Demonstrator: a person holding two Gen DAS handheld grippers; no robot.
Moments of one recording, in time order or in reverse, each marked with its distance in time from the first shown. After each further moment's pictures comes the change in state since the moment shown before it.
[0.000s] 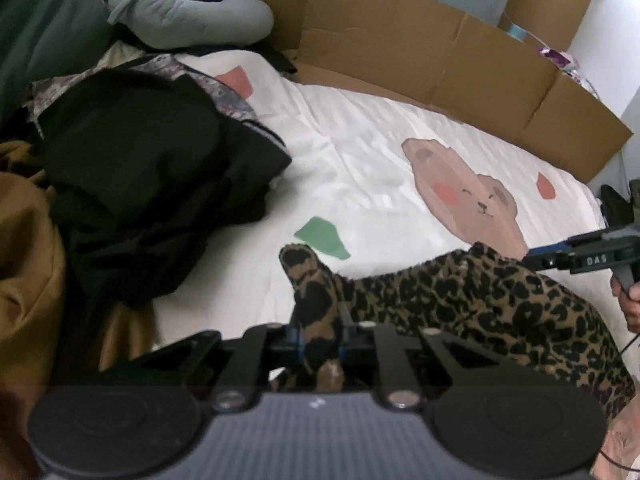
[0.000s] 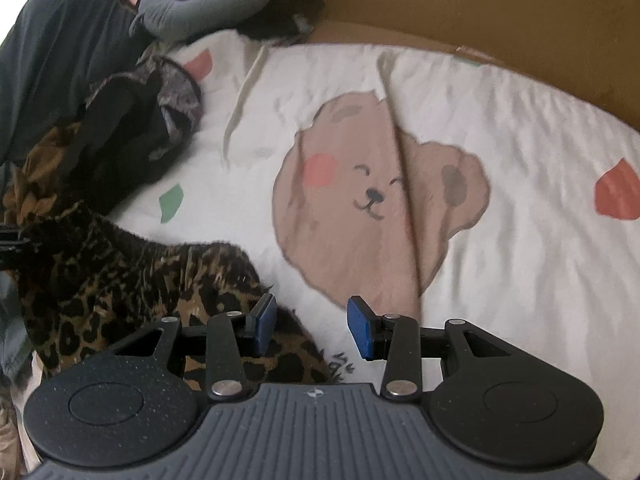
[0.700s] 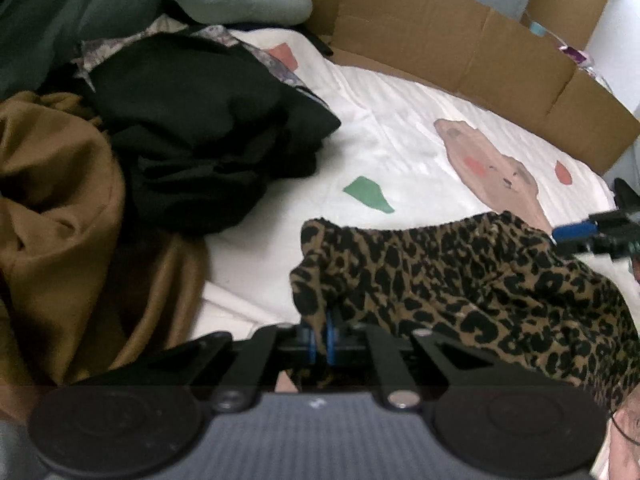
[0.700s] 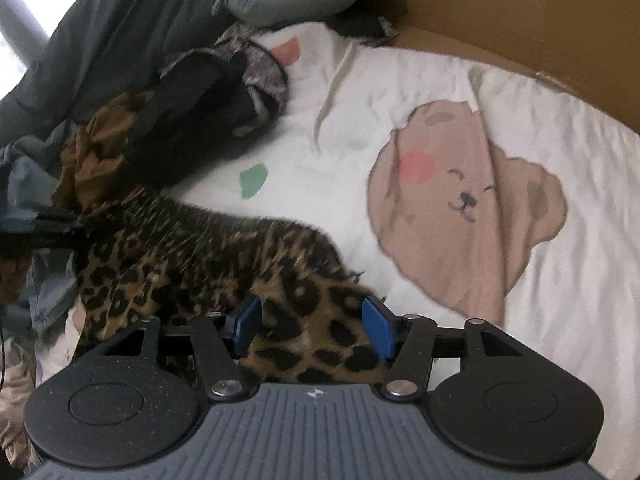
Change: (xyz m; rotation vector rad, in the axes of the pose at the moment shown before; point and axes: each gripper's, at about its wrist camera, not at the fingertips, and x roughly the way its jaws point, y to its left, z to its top) left arm -0.022 0.034 -0.040 -0.040 0.008 0.047; right arm -0.012 0.037 -0.008 -0.126 -0.020 0.117
